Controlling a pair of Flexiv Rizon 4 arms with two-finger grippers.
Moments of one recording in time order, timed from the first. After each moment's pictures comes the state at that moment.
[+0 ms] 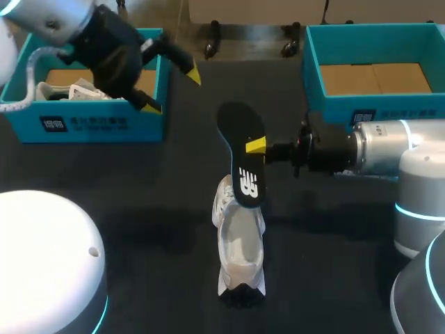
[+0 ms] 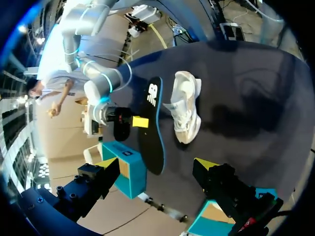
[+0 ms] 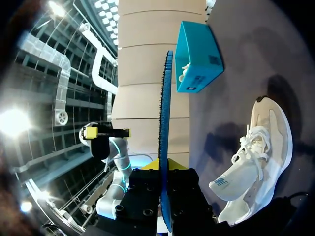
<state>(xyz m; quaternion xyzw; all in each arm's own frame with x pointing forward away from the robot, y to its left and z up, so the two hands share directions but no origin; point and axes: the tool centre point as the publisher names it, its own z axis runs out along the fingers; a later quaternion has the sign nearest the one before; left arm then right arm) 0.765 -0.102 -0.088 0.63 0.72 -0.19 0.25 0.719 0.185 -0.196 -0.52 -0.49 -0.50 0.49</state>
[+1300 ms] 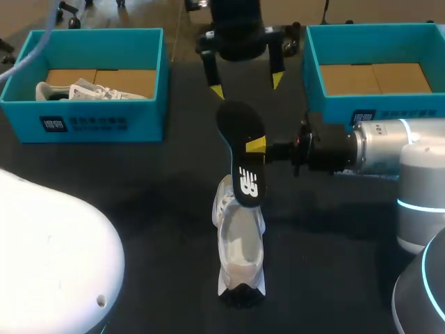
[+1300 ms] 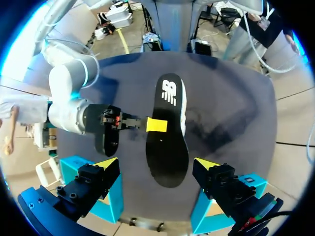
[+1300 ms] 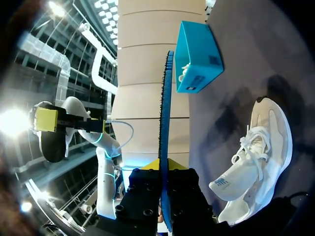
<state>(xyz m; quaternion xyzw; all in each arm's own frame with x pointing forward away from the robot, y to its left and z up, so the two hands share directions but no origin) 0.785 -0.218 -0.099 0.67 0.74 -0.07 0.02 0.720 0.185 -0.195 -0.52 -0.49 -0.50 0.49</state>
